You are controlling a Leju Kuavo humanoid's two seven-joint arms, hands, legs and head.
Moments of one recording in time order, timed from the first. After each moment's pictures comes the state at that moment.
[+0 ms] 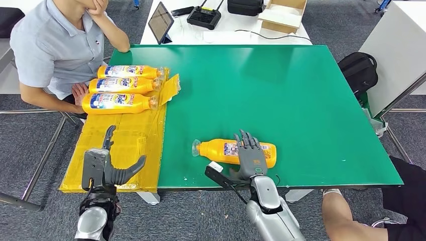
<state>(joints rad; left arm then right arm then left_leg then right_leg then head) -0.01 -0.17 -0.08 -1.51 -0.32 0.19 -0.27 -0.22 0.12 0.26 -1.03 1.26 -0.37 0.17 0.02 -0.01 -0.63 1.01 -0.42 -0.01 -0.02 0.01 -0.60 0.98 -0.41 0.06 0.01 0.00</state>
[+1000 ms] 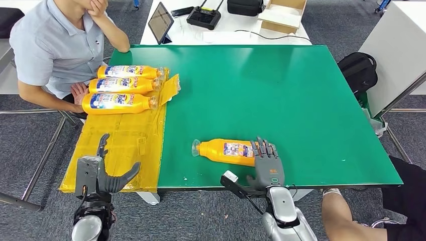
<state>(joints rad) 0.05 -0.18 -0.03 -1.55 -0.31 0.18 -0.26 -0.11 0.05 0.22 -1.19 1.33 -0.36 0.19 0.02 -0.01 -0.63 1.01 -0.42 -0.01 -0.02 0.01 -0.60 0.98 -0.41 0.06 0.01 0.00</state>
